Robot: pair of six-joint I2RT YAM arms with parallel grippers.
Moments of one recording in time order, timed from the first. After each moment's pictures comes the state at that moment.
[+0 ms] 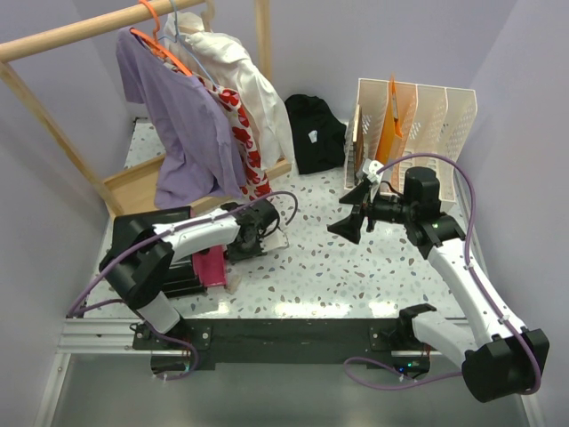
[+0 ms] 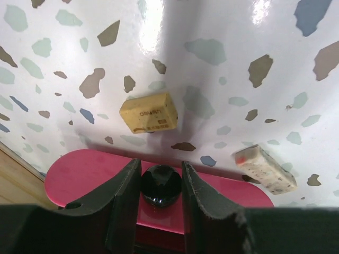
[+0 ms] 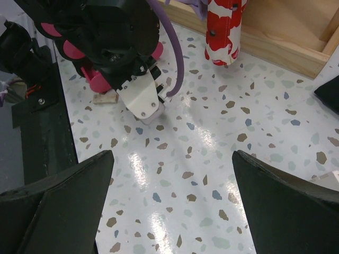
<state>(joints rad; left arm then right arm) -0.76 1.64 1.00 -0.82 -0.17 0.54 0.23 1.00 0.86 -0.31 -0.91 -0.20</state>
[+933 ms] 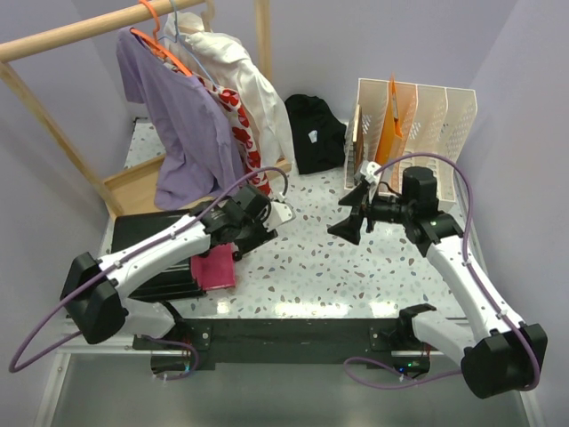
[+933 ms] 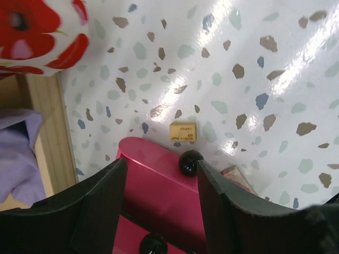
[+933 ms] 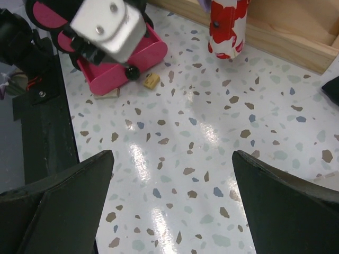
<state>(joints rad) -0.80 1.36 1.06 -0.74 -0.14 0.36 0.23 1.02 0.86 -0.33 -0.92 -0.23</state>
